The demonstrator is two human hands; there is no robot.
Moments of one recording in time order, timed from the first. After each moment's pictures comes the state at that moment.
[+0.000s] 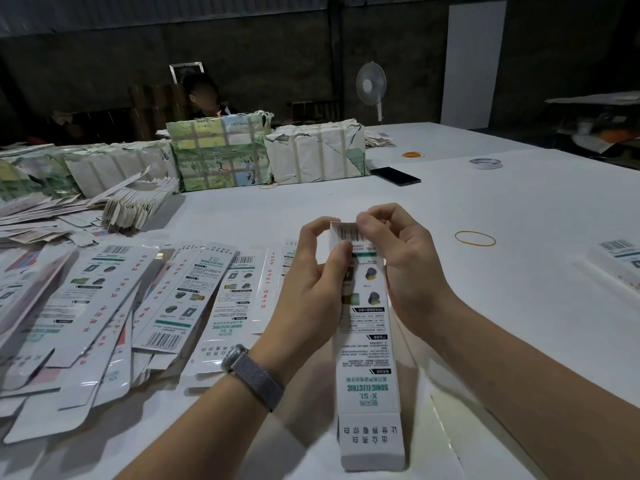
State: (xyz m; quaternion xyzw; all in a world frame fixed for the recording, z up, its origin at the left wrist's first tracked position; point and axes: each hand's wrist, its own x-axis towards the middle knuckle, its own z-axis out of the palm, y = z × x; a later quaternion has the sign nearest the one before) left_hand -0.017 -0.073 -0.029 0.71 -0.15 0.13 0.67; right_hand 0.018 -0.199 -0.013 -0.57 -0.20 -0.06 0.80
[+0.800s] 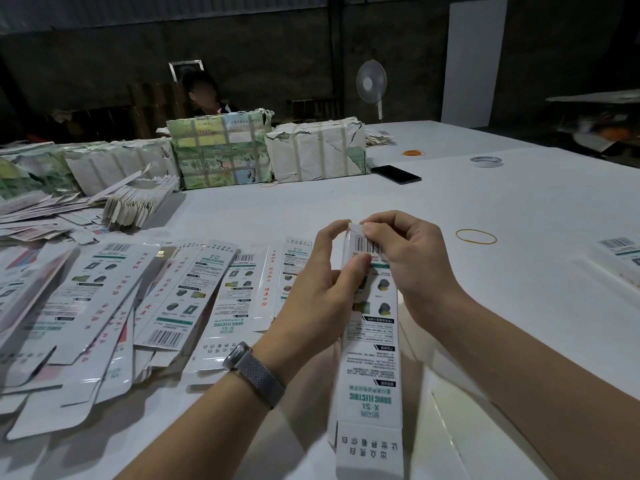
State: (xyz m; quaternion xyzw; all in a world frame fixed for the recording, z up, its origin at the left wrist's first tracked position) left_hand -0.018 -0.073 -0.031 0.77 -0.15 0.09 0.61; right_hand 0.019 -0.204 -0.011 -0.64 -0.14 -0.11 0.75
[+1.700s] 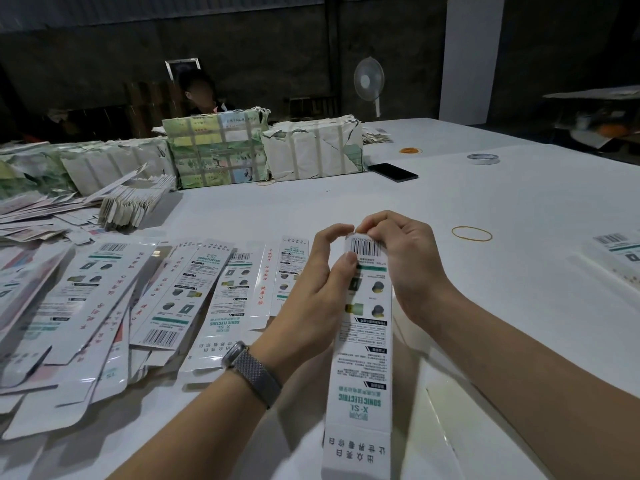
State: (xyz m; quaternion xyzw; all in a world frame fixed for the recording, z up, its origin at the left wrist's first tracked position) left_hand -0.016 -0.072 -0.038 0.74 -0.20 0.08 0.64; right_hand 0.027 -0.206 -0.015 -0.63 -0.16 -0.09 0.75
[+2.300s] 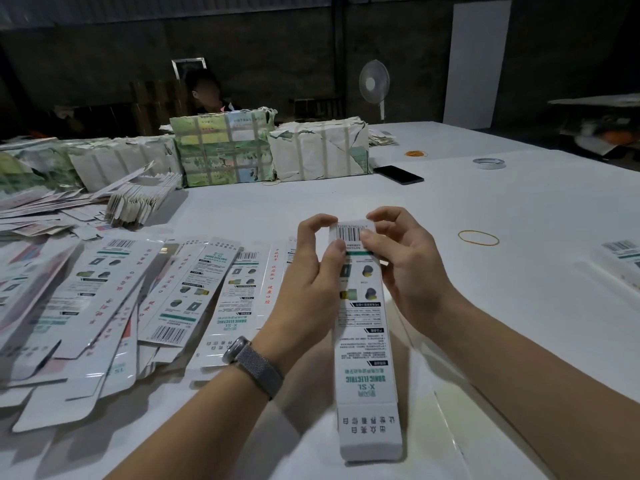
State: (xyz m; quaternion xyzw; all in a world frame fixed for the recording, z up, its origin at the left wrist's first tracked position) left_hand -0.015 -0.065 -0.031 0.73 -0.15 0.15 0.65; right_hand 0.023 -0.201 -0.020 -0.57 -0.18 -0.04 0.80
